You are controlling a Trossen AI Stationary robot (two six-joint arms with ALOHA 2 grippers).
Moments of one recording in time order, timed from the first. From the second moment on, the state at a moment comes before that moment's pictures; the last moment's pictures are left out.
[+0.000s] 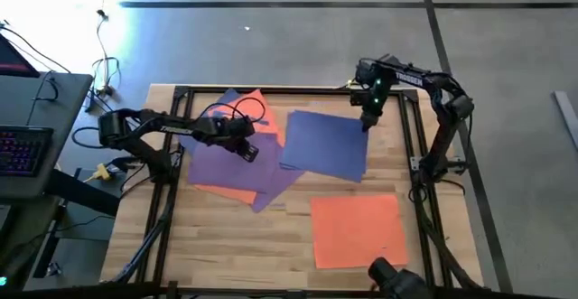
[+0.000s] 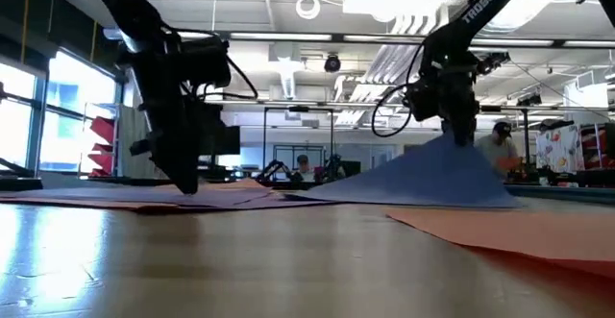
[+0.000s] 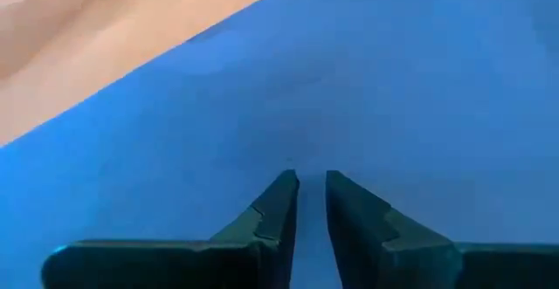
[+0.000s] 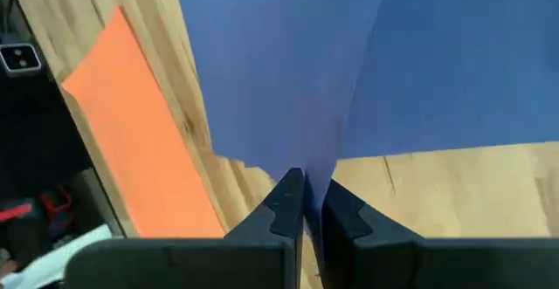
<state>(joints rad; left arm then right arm) 0.35 1.51 0.70 -0.40 -0.12 -0.55 -0.93 1.84 1.33 -1.38 -0.52 -0.62</state>
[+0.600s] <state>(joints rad) 0.35 1.51 0.71 -0.40 -0.09 -0.56 -0.91 1.86 1.36 -1.24 -0.37 -0.78</state>
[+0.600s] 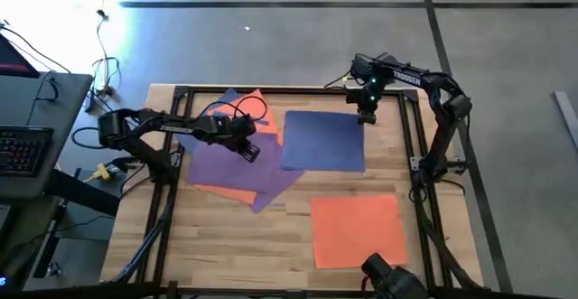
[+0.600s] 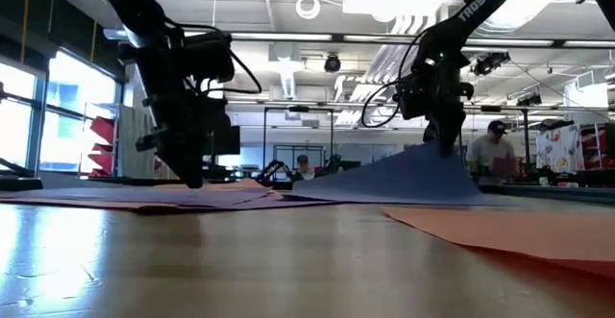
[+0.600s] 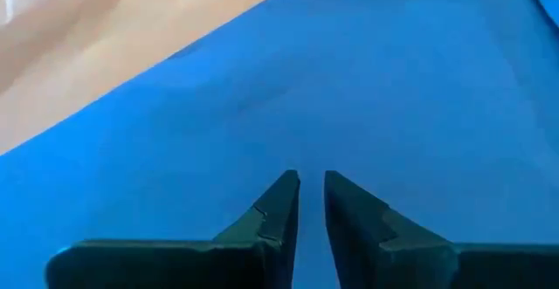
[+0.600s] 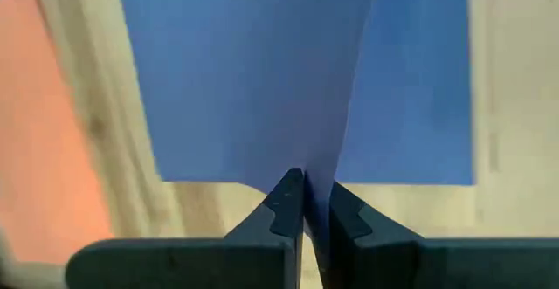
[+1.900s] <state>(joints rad) 0.35 1.51 0.71 -0.43 -0.06 -0.59 -0.90 1.86 1.36 -1.20 -0.36 -0.64</state>
